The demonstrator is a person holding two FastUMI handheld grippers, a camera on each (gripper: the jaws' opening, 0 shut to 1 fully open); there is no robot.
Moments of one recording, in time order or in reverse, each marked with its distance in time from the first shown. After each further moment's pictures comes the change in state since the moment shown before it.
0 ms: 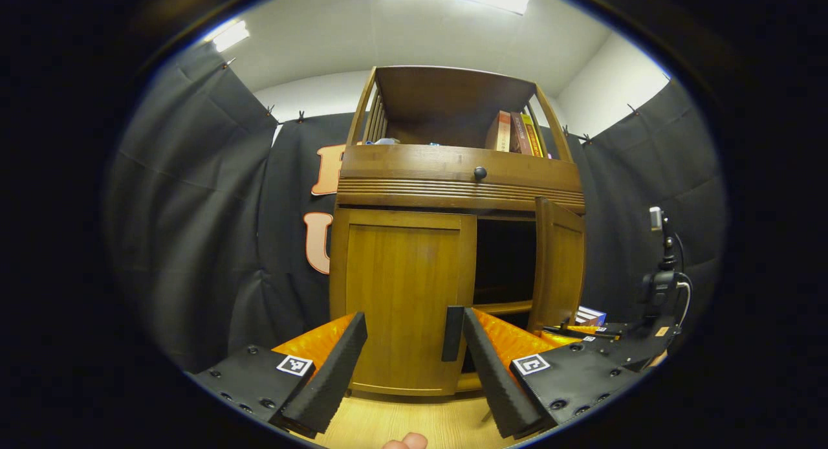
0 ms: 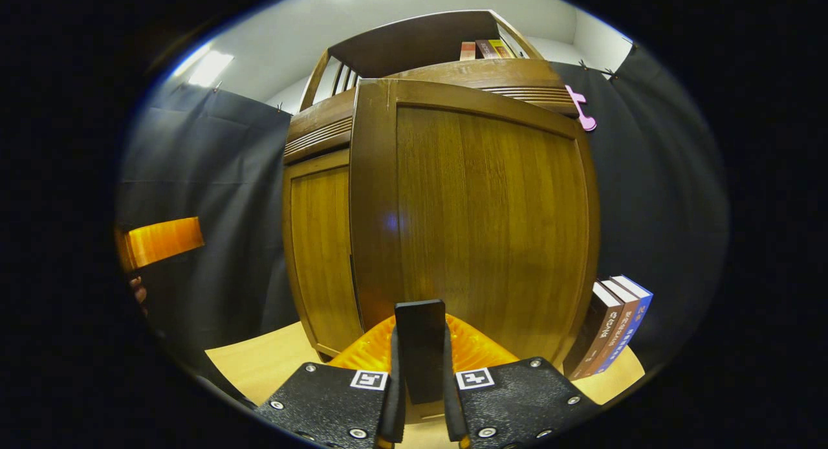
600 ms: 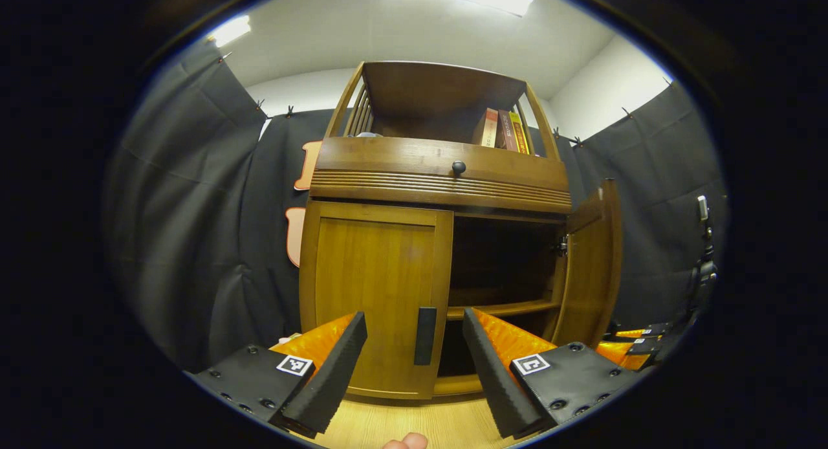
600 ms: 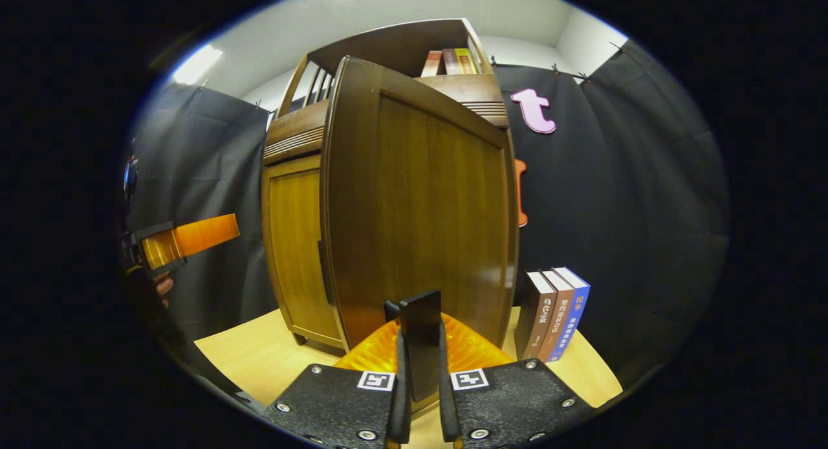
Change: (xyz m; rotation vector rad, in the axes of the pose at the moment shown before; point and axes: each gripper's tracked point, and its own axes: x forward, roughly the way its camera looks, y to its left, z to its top) left arm 0.017 -0.029 -0.001 -0.027 -0.003 -0.048; right arm -0.086 -0.069 -0.001 0.008 0.022 -0.156
